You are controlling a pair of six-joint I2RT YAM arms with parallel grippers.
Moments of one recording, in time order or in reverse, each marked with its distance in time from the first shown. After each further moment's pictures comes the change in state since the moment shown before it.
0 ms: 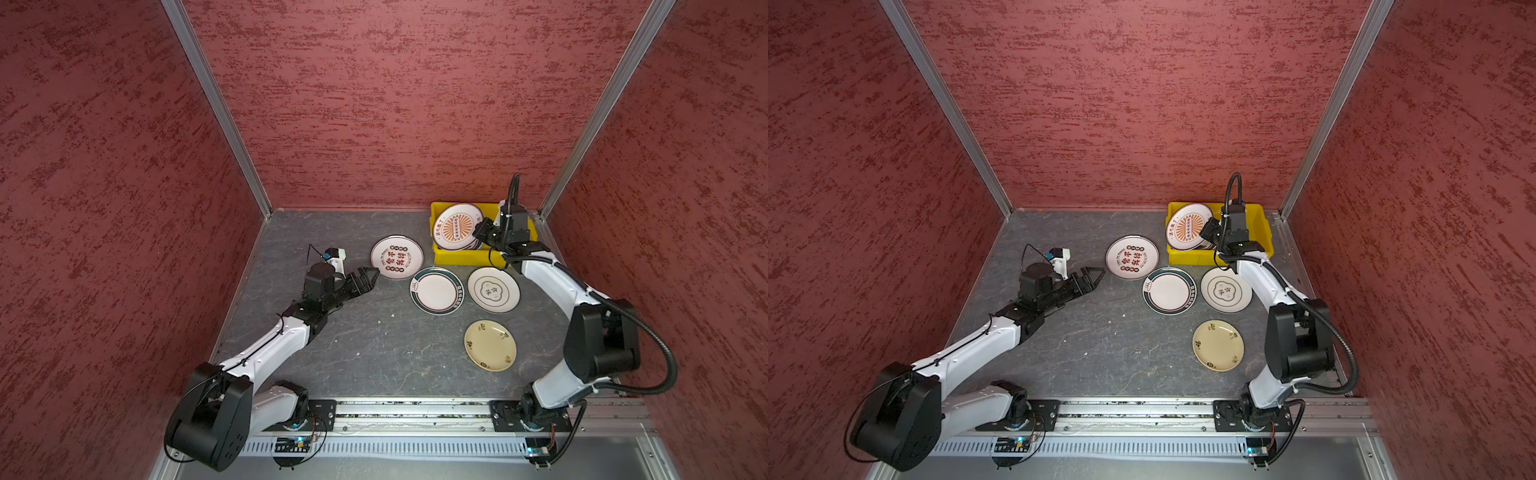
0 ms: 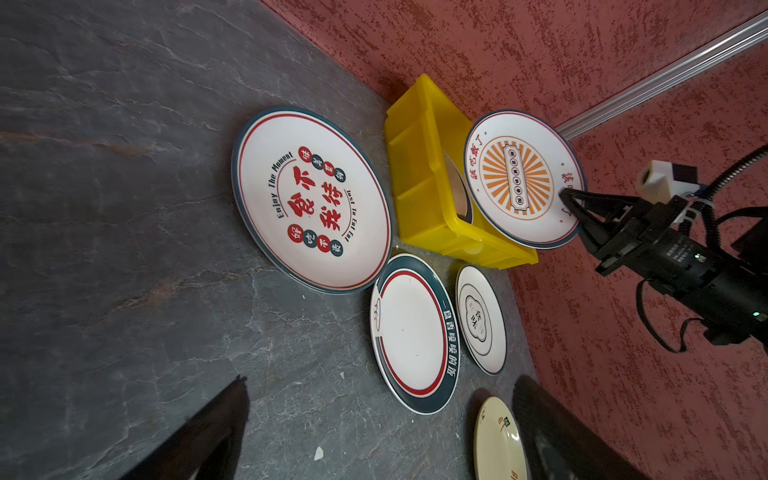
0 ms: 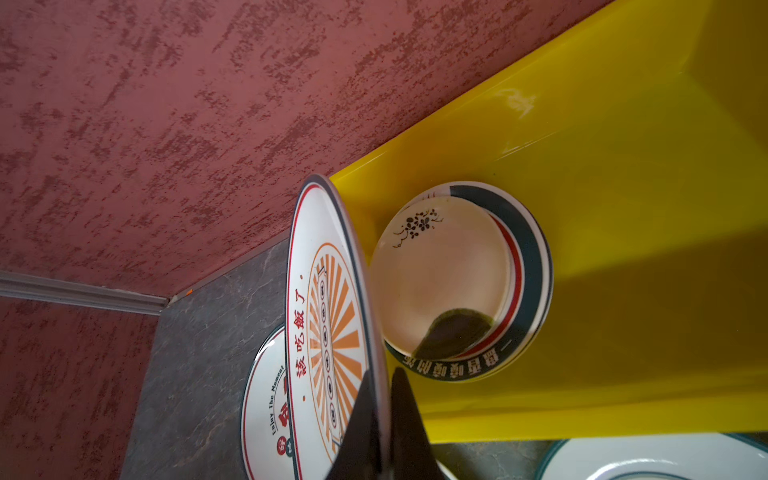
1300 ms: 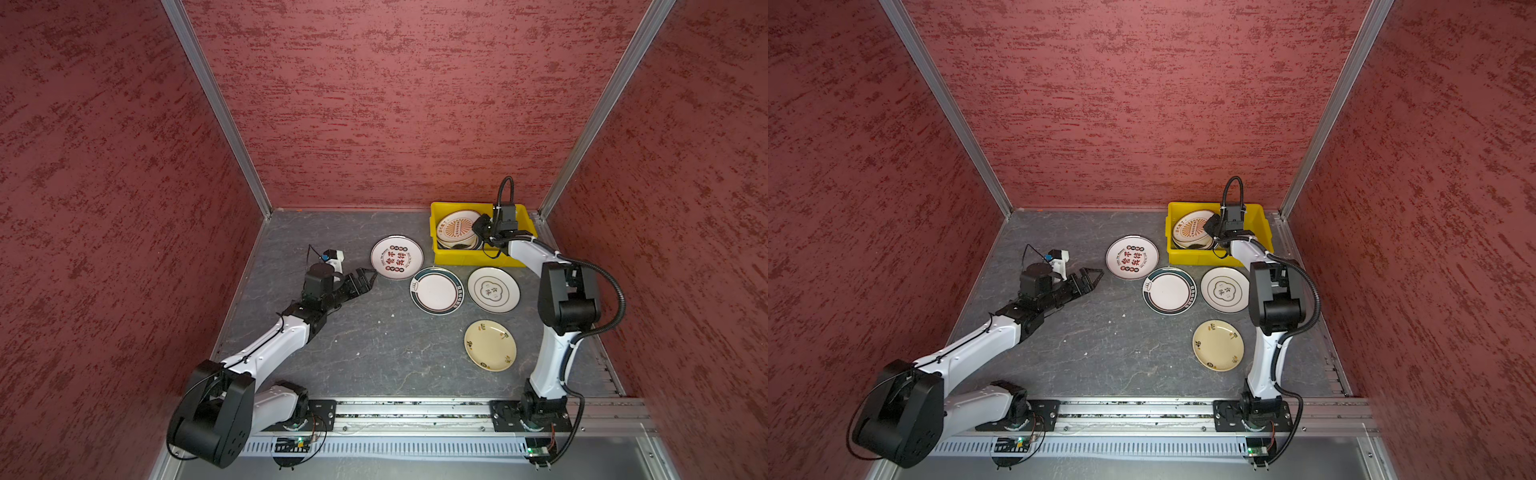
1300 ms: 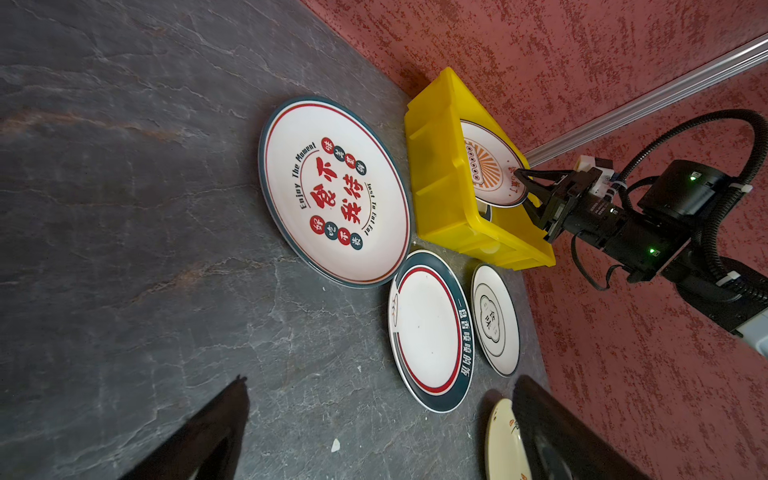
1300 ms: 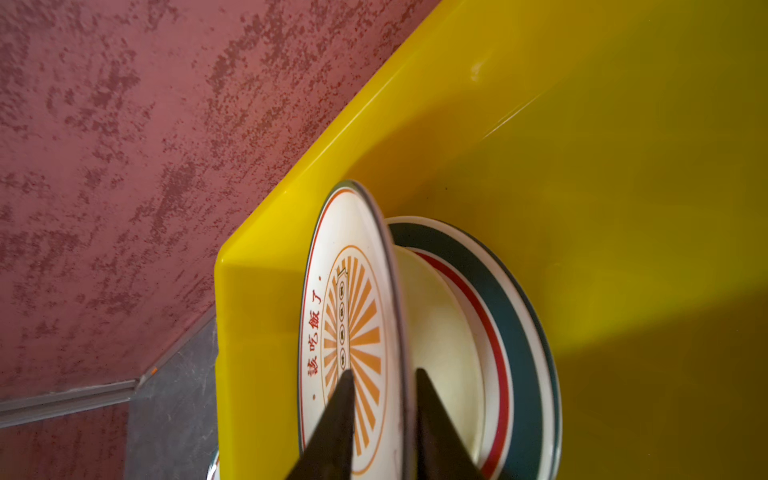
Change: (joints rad) left arm 0.016 0.022 -0.001 -0.031 0.000 0.000; right arm -0.074 0.347 0.227 0.021 -0.025 0.112
